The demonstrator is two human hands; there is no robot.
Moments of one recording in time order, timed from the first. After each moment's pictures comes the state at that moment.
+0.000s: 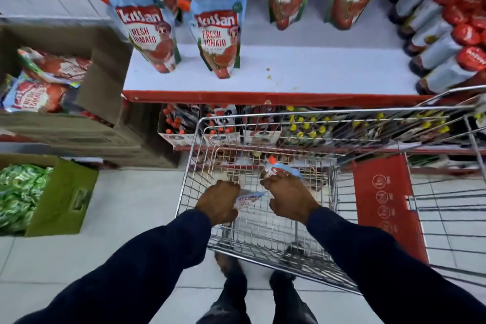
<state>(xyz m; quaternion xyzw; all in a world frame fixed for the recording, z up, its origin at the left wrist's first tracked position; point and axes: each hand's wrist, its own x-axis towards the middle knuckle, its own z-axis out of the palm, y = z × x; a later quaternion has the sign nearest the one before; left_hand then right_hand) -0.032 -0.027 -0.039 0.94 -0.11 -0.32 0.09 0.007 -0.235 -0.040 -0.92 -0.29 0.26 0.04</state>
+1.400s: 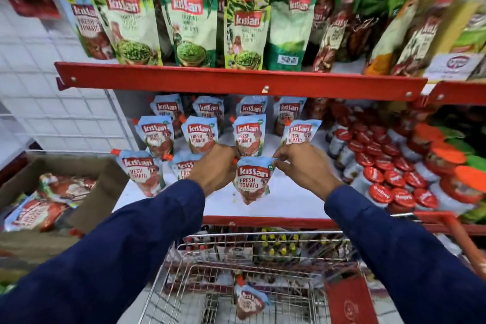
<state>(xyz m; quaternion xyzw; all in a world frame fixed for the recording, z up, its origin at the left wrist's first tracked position) 0.173 -0.090 0.246 0.97 -0.10 0.07 0.20 0.213 -0.310 0.243 -0.96 -0.20 -0.09 0.16</state>
